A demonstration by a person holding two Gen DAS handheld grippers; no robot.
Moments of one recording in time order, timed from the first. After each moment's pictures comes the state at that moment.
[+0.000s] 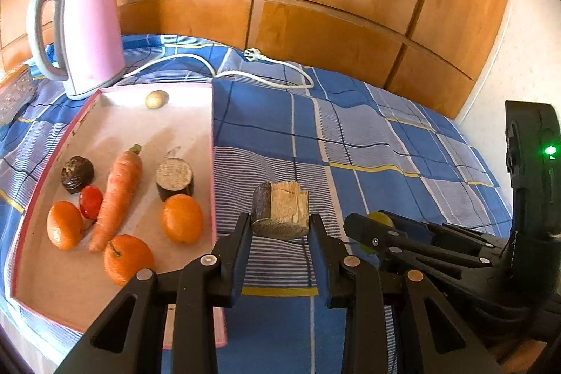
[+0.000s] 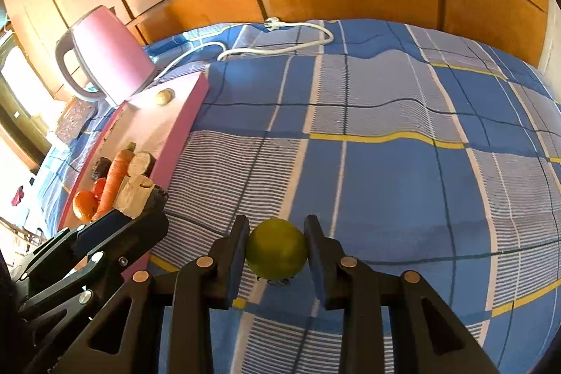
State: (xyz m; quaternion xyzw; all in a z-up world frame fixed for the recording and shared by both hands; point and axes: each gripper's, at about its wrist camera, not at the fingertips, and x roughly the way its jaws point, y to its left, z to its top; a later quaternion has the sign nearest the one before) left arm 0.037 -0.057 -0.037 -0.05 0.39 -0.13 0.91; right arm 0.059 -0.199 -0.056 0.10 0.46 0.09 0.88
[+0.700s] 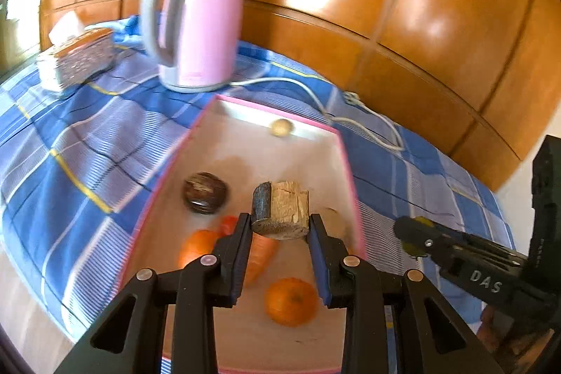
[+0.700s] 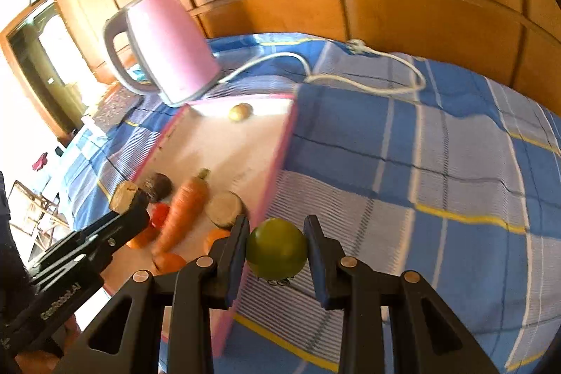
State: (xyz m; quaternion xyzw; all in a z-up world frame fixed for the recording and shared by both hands) left arm 0.057 0.071 -0.021 -0.14 0.37 -0.01 0.92; right arm 0.102 -0.114 -0.023 0.06 0.44 0.19 0.88
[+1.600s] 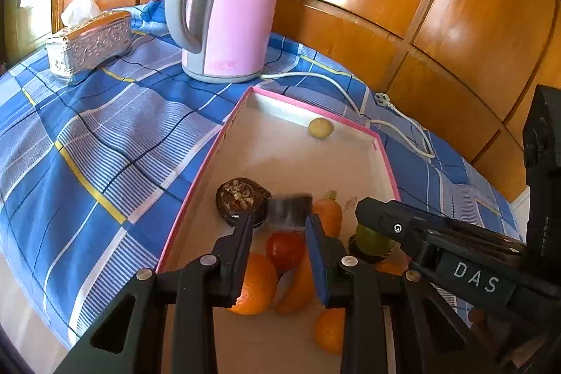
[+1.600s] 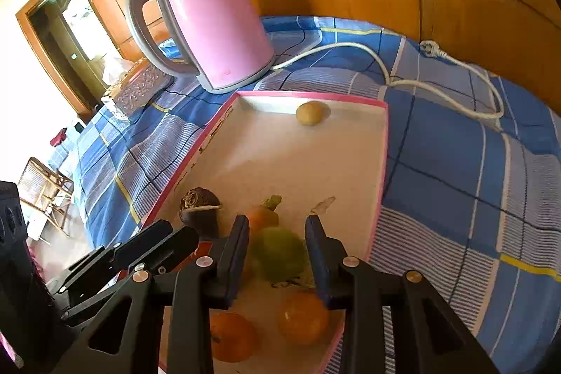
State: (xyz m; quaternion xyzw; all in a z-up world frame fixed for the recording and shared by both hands) left arm 0.081 0.099 -0.045 -0.15 0.38 0.02 0.91; right arm 0.142 -0.037 -0.036 0.04 0.46 0.25 0.85
